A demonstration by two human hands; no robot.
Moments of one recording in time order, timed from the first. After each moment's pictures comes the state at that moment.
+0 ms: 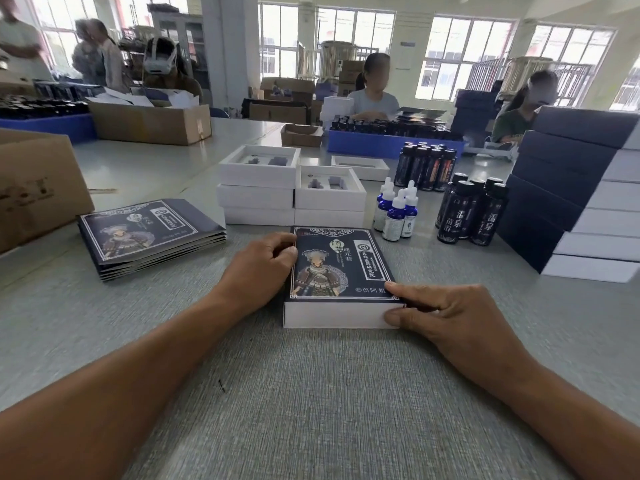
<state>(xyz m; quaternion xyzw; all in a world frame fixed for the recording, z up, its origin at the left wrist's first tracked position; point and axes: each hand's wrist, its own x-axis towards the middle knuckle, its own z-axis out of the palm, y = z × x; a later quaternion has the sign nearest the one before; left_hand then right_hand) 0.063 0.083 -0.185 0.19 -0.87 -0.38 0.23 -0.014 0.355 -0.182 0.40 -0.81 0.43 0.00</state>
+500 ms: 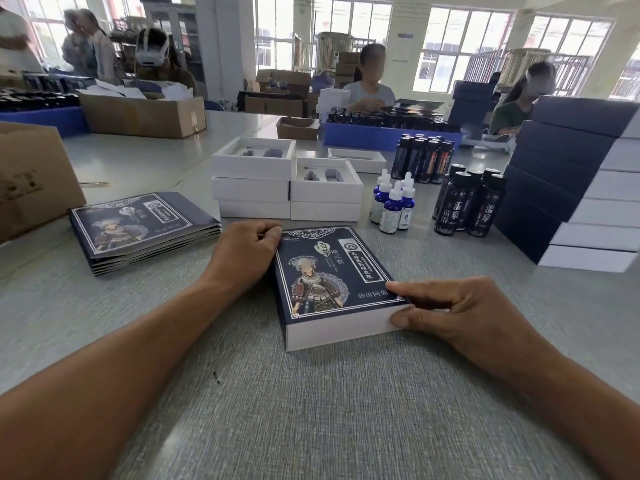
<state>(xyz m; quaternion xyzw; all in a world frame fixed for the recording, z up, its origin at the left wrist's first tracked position) 0.054 0.069 -0.185 0.20 -0.86 -0.35 0.31 -0.020 0.369 -0.178 0.42 -0.79 0.44 -0.08</state>
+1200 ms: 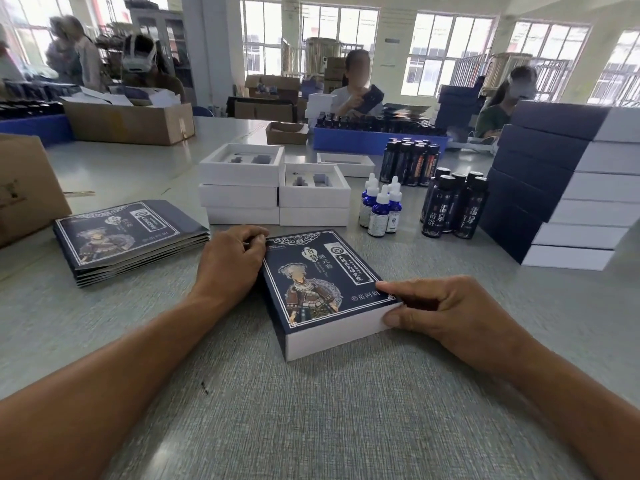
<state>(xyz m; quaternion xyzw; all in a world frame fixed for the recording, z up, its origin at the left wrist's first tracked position) 0.055 0.071 -0.191 0.21 -0.85 -0.32 0.35 -0.025 0.372 -0.176 0.41 -0.80 0.43 -0.09</state>
